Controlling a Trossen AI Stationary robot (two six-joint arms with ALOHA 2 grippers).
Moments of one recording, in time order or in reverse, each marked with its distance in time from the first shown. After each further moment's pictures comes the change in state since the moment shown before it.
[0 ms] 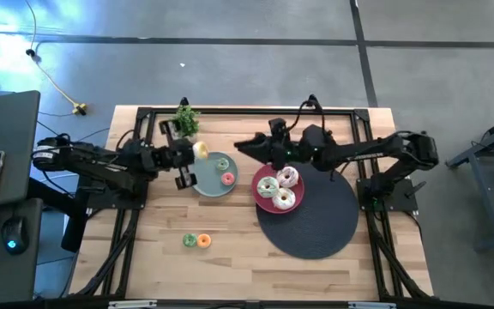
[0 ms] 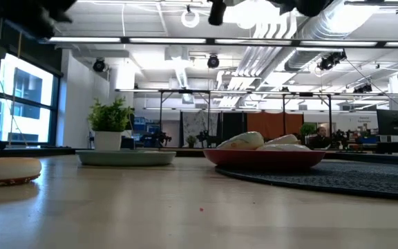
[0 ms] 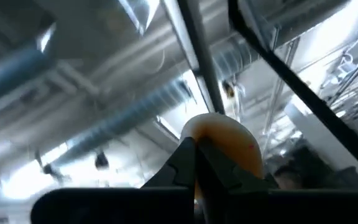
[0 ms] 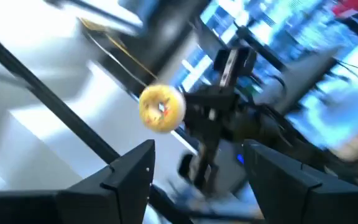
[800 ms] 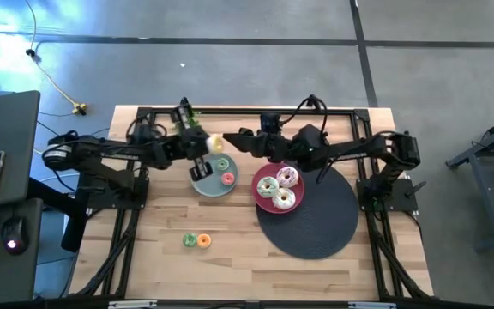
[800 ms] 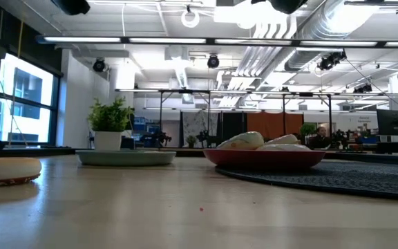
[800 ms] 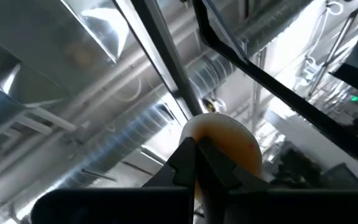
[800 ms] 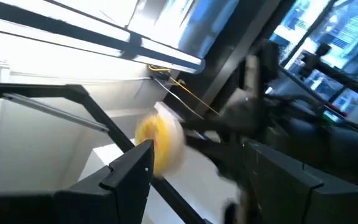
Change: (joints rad) left arm 0.080 0.142 0.327 -0.136 0.212 0.059; right arm 0.025 0.156 0.201 0.252 0.010 0.131
